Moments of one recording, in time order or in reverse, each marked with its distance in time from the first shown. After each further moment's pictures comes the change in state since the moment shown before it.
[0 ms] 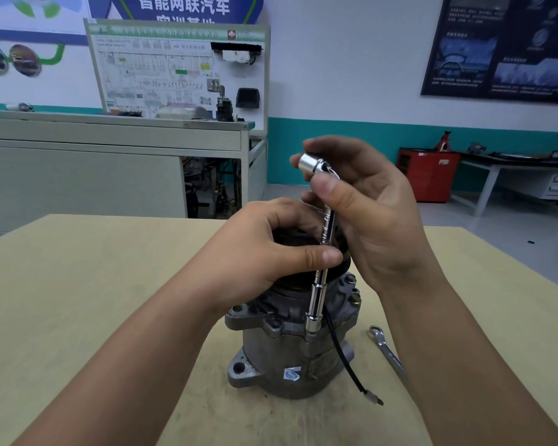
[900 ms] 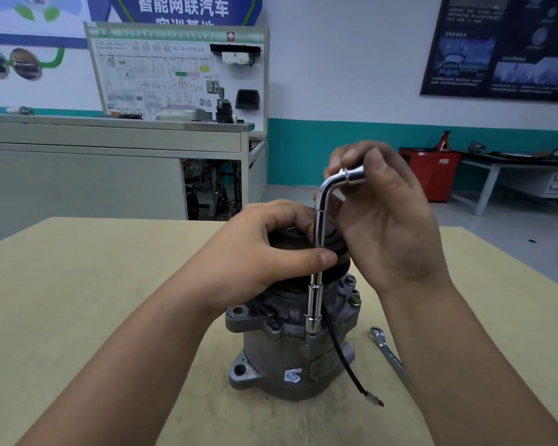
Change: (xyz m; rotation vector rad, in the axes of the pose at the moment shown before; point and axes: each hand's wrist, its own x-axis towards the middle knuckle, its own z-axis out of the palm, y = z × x) left_hand 0.000 0.000 -0.003 0.025 -0.008 -0.030; right_hand 0.001 -0.001 -0.003 0.440 -0.008 -0.007
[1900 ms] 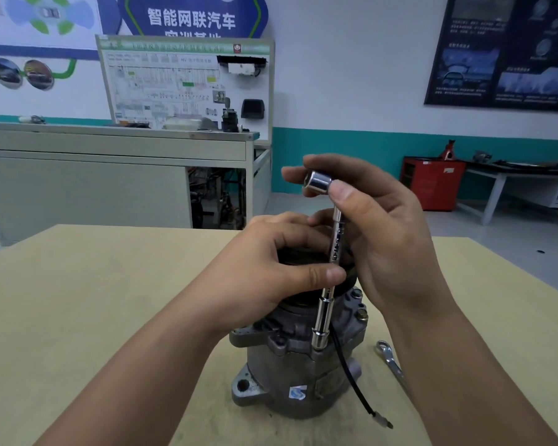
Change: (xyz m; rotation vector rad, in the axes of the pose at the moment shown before) left_hand 0.001 0.000 0.002 0.035 0.000 0.066; right_hand -0.004 0.003 0.006 -0.359 -0.103 -0.034
